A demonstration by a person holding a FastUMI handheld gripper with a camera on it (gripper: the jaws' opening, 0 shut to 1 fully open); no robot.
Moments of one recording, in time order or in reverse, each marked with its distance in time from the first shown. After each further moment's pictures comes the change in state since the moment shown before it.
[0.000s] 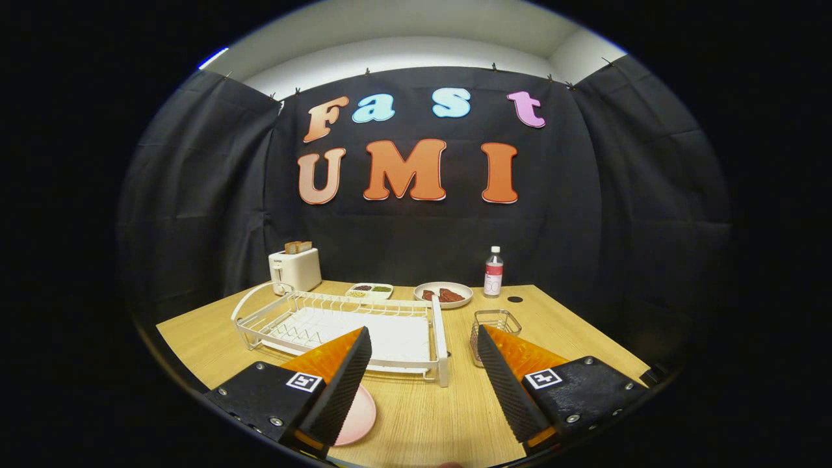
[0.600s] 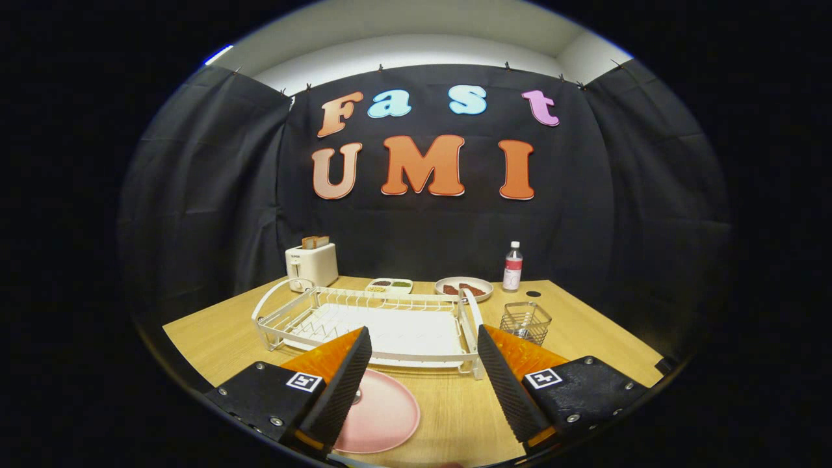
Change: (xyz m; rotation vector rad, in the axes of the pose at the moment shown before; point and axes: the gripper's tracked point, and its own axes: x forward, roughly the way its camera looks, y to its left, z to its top) arm -0.007 0.055 0.003 -0.020 -0.006 0.042
